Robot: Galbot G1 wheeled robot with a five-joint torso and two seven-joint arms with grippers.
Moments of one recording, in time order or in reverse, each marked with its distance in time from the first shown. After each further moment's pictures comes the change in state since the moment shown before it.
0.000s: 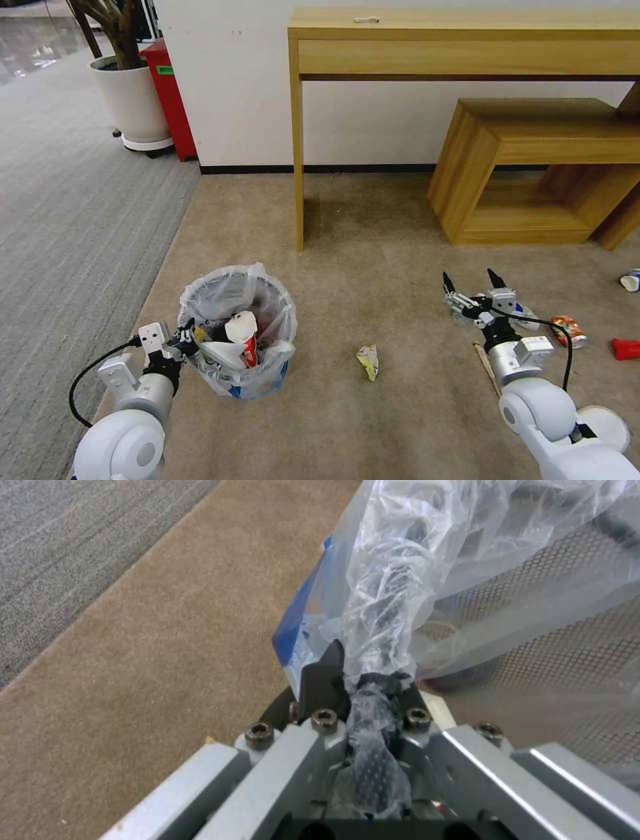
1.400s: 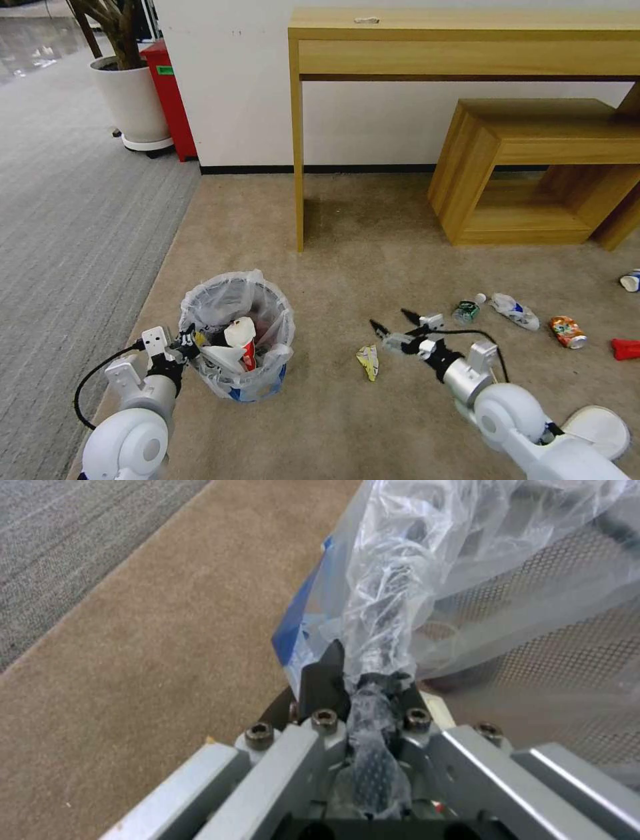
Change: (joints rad) left arm -0.023 -0.017 0.013 0.061 0.010 0.000 0.000; right arm 0.074 -0.128 -0.328 0.009 0.341 -0.255 -0.237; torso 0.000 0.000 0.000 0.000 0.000
